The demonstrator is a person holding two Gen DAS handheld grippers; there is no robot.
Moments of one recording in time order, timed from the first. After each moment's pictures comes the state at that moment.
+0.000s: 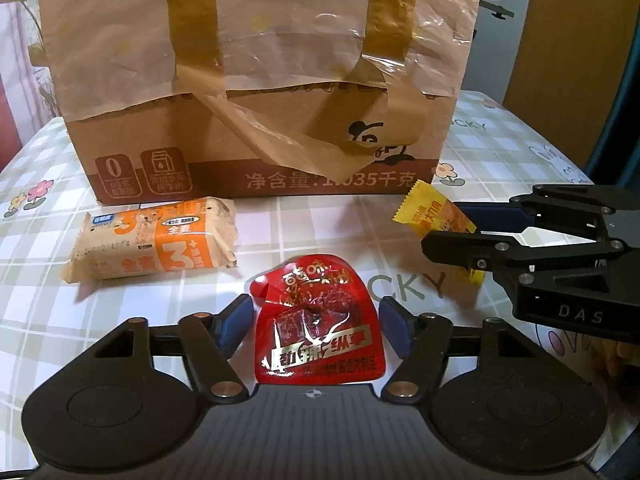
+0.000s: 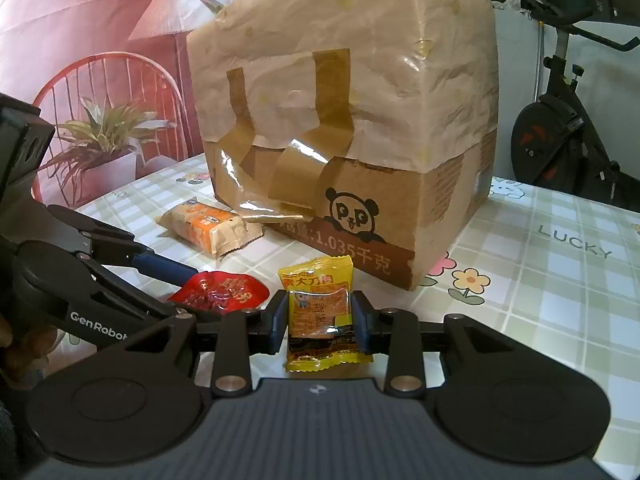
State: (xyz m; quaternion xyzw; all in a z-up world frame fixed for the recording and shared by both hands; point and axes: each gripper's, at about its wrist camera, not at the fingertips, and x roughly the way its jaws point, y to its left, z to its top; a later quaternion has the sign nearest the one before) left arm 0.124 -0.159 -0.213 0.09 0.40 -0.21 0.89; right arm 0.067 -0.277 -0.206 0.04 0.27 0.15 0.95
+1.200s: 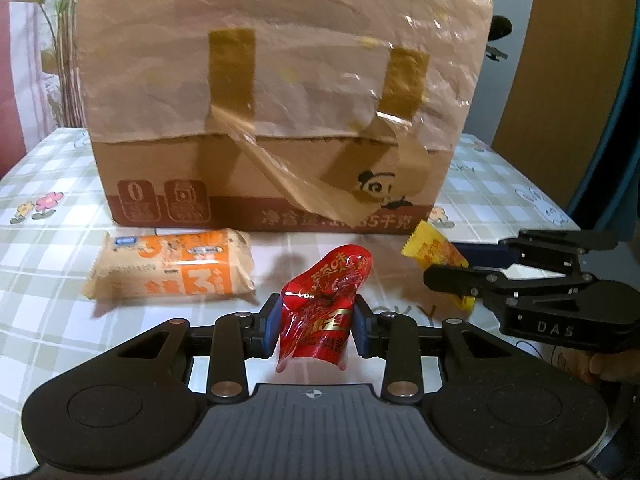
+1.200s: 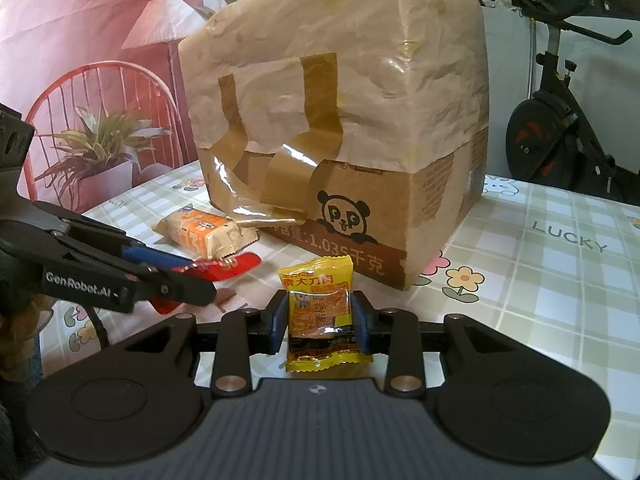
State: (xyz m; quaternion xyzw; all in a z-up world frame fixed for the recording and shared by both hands) left arm 0.112 -0.123 -0.185 0.04 0.36 -0.23 0.90; right arm 0.064 -0.283 -0.205 0.06 0.27 0.14 0.95
